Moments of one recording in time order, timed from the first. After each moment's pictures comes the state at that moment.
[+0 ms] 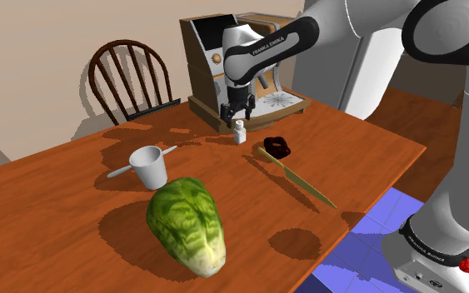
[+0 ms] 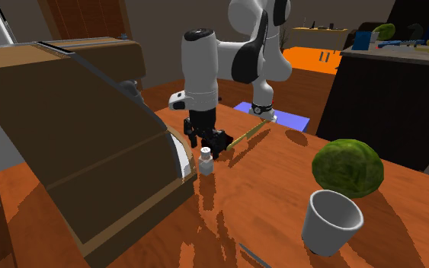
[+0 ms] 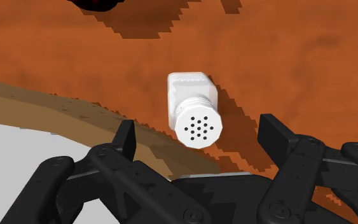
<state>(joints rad) 0.03 0.39 0.10 -1.69 -0.03 2.07 0.22</state>
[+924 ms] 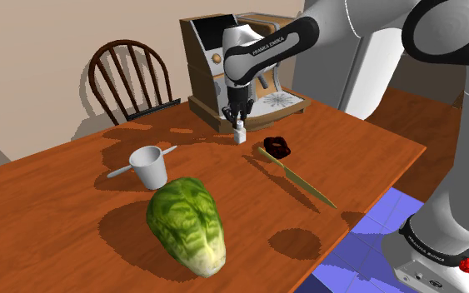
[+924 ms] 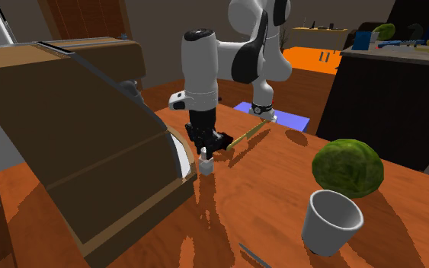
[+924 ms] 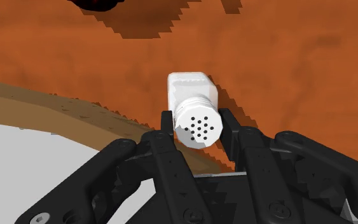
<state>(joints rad) 0.03 0.39 0.10 -1.70 -0.03 2.07 0.22</state>
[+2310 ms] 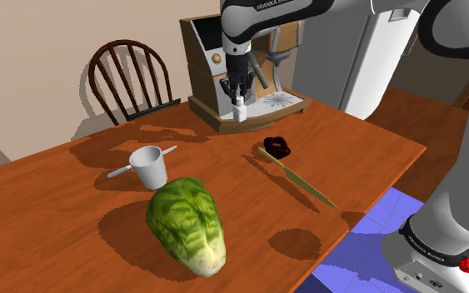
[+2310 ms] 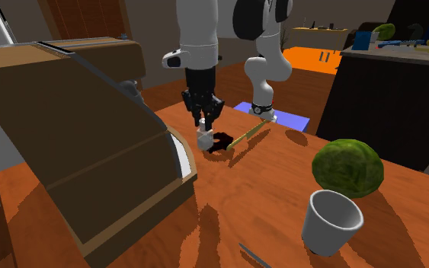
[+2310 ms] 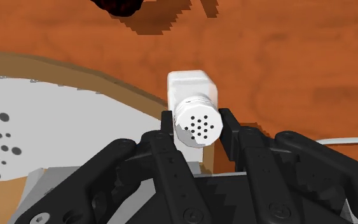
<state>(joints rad) 0.03 0.33 0.10 -1.52 -0.02 1.83 0.21</state>
